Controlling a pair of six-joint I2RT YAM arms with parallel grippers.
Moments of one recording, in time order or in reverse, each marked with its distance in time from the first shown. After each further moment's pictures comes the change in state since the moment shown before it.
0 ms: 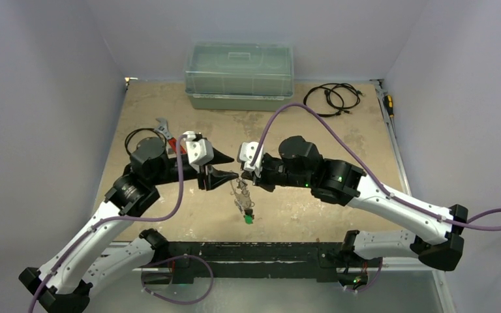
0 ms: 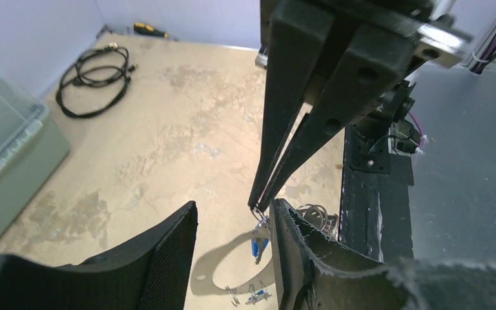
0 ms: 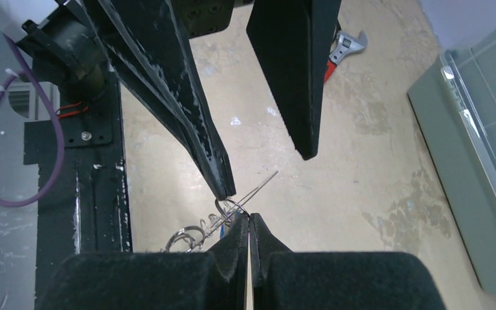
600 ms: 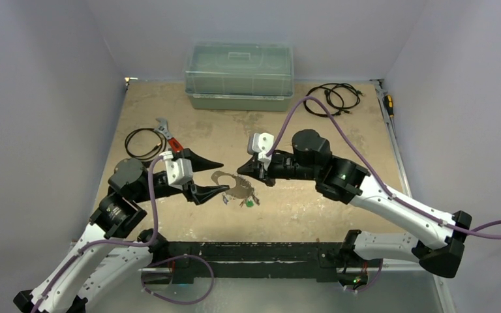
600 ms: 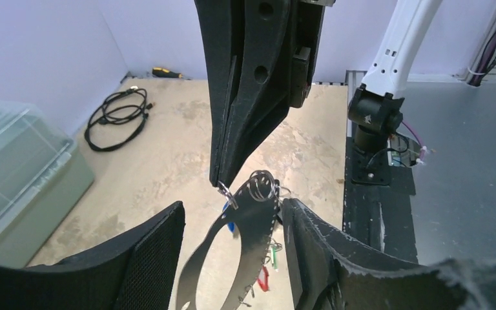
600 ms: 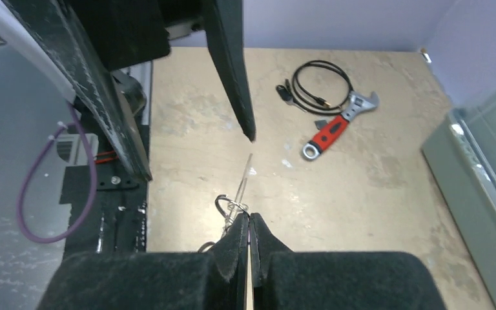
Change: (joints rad) left arm 0.000 -0.185 -0.118 0.050 0.005 -0.013; right arm -0.093 -0.035 -0.098 0.233 -0.233 0.063
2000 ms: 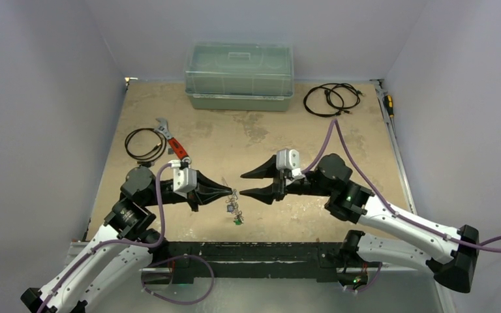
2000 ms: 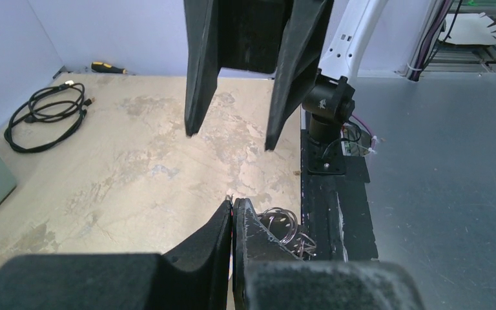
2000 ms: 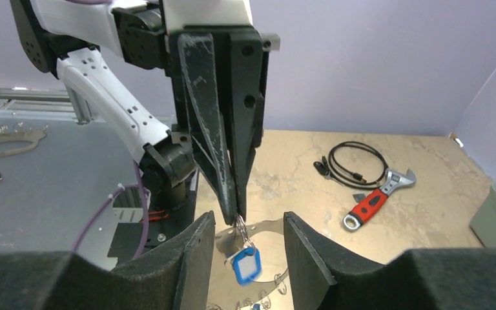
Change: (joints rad) left arm 0.000 -0.039 -0.181 0.173 0.126 -0.106; right arm 0.000 -0.213 -0.348 0.481 -0.128 0.185
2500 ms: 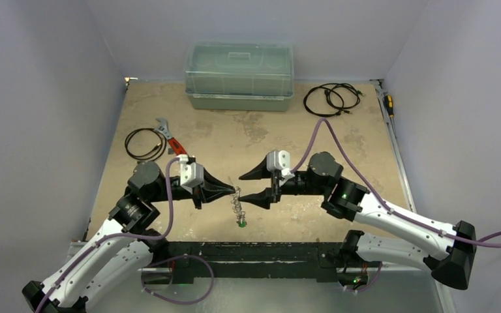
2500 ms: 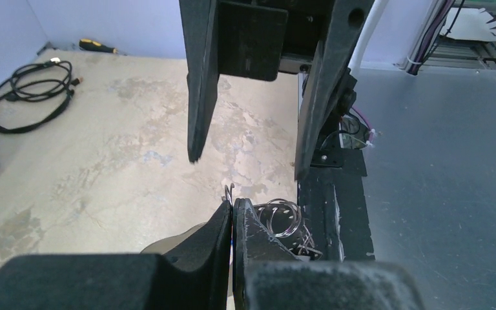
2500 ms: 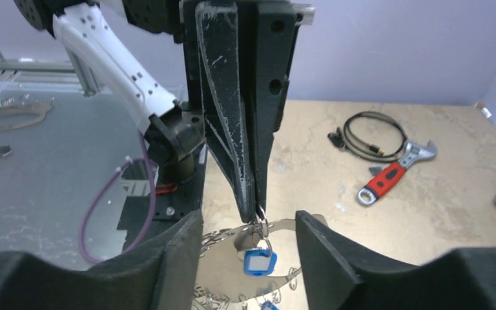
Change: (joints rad) left arm 0.000 0.069 0.011 -0.009 0.007 -0.006; right arm 0.000 0.067 0.018 -0.092 -0.024 -0.027
